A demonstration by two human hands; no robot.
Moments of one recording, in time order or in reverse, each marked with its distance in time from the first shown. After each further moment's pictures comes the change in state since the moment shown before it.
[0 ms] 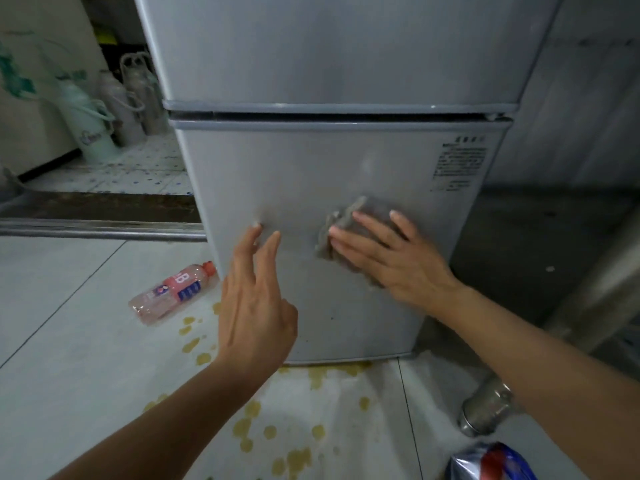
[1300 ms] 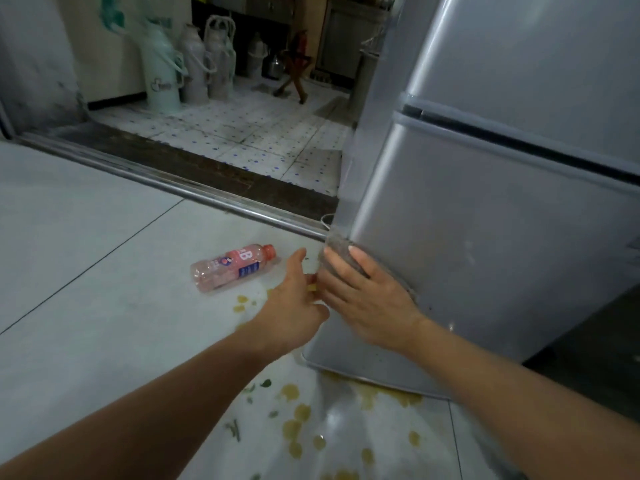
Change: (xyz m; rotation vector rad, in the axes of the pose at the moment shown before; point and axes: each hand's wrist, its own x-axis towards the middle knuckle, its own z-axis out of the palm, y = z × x) left_hand 0.014 -0.124 -0.031 -0.815 -0.358 -0.462; right_hand 0.141 -0.131 -0.007 -0.095 -0.301 -0.418
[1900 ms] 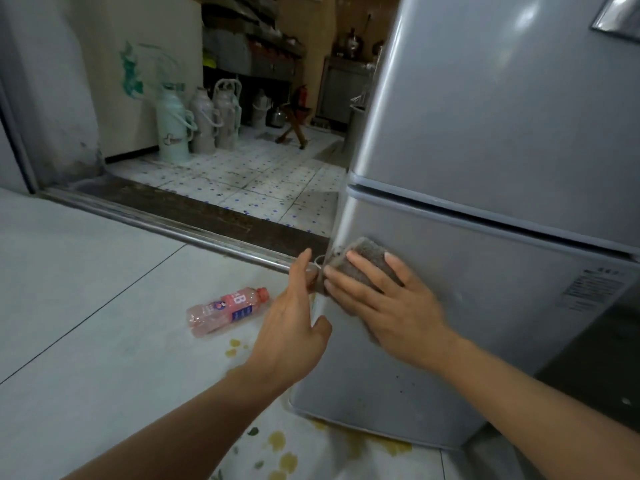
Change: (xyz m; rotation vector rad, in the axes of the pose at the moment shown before) left_hand -0.002 0.040 0.016 0.295 0.248 0.391; right_hand -0.039 0.074 -0.011 0.048 0.231 0.164
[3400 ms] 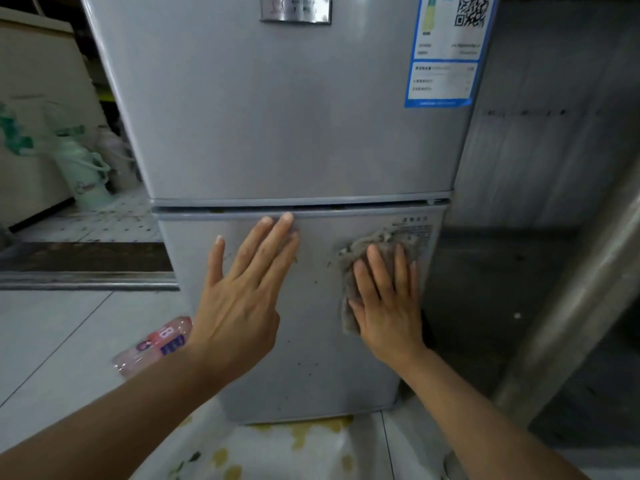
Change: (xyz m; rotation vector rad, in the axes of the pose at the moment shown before) left_hand 0.019 0.114 0.062 0.987 -0.027 0.553; right_hand -0.149 0.013 0.040 0.233 0.138 0.853
